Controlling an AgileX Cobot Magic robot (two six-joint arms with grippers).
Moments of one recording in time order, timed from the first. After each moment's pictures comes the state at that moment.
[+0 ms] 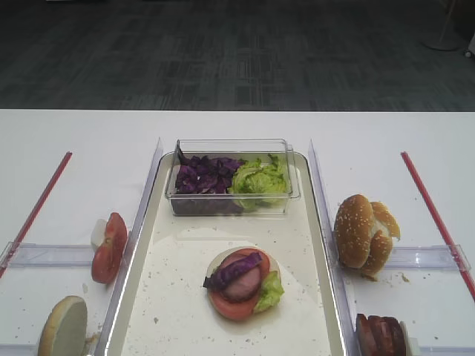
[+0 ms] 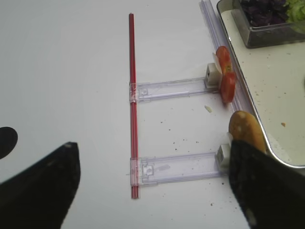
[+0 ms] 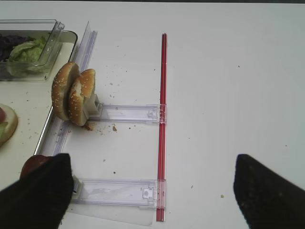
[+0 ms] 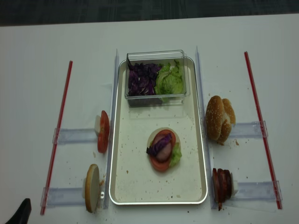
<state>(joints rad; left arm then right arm) 0.13 -0.02 -0.49 -0.08 1.19 0.14 0.08 -0.02 -0.48 0.00 1.13 0.03</state>
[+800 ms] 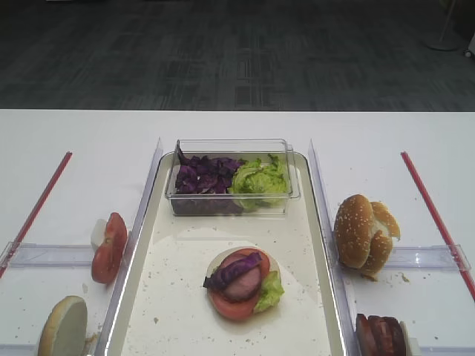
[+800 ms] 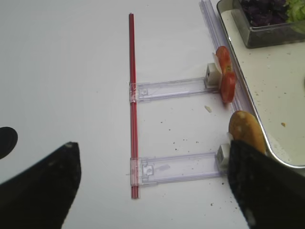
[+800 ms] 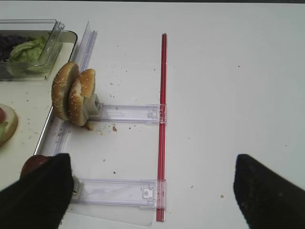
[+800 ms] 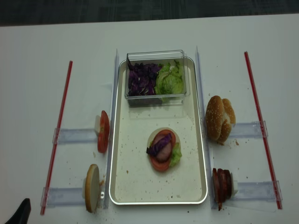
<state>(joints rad) 0.13 -0.02 -0.49 -0.08 1.19 0.14 0.08 -0.02 -0.48 0.00 1.13 0.03</state>
